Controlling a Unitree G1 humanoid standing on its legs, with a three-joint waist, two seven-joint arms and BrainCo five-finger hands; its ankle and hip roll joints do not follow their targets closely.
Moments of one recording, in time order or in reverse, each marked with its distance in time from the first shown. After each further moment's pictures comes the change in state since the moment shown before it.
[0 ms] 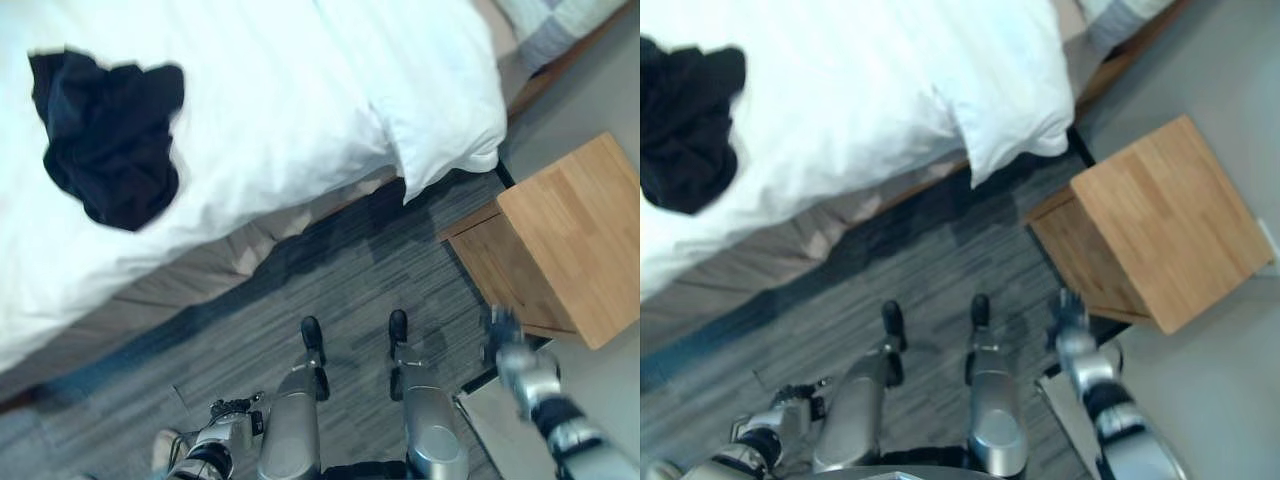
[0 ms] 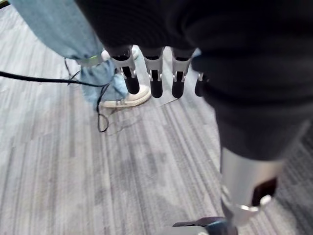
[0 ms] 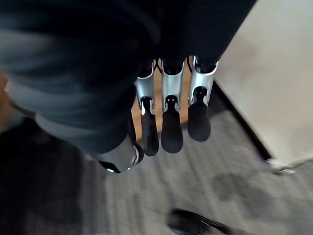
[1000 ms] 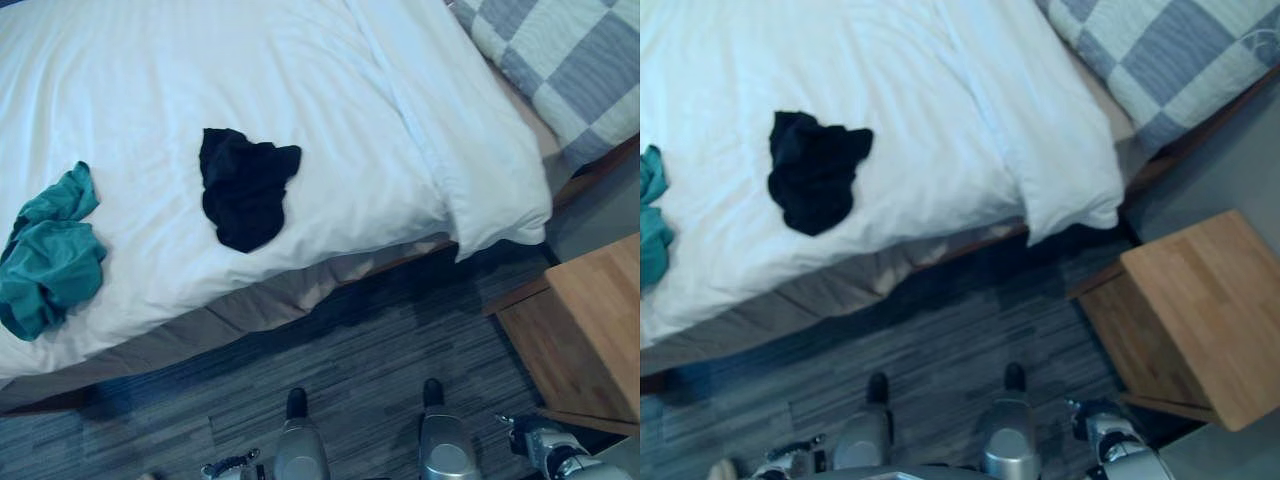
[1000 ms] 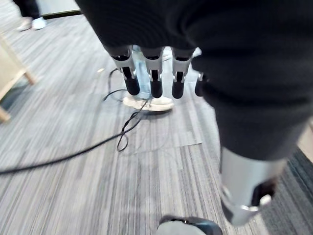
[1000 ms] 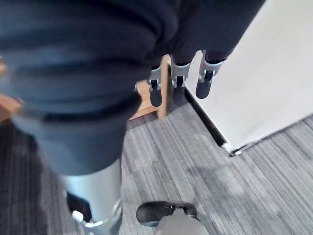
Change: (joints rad) left arm 0.071 -0.106 0.125 0.245 0.219 -0.131 0.056; right arm -0.030 0.028 -0.174 0.482 0.023 0.059 0.087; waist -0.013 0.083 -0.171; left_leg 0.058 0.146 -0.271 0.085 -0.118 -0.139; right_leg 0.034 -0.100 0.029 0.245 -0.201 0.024
